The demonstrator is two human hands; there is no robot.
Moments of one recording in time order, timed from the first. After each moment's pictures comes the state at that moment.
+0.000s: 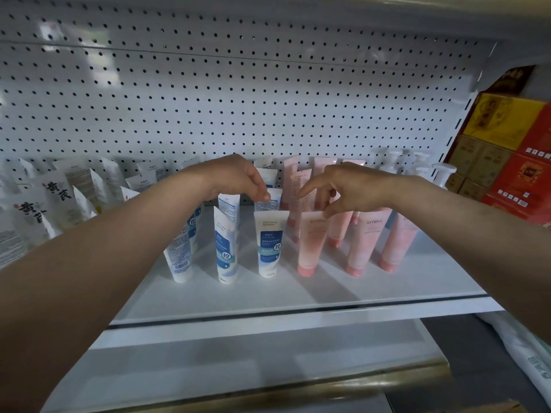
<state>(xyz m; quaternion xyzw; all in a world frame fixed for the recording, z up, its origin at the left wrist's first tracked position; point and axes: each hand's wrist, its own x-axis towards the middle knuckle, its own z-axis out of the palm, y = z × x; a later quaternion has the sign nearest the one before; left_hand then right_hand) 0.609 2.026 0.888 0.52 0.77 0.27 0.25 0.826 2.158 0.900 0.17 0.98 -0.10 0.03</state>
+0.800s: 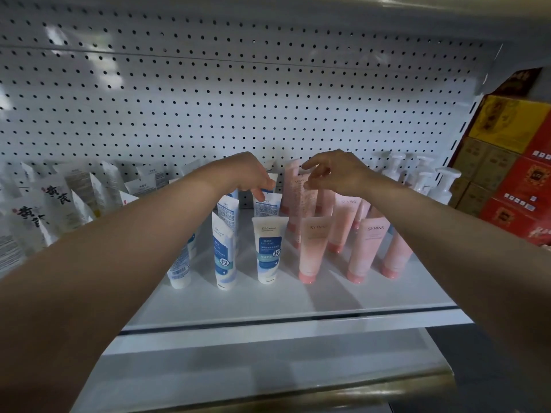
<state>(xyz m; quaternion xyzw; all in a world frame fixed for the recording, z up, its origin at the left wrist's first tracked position) 0.617 2.064 0.897 0.48 0.83 0.18 0.22 0.790 2.209 0.881 0.28 0.92 -0.22 -0.16</state>
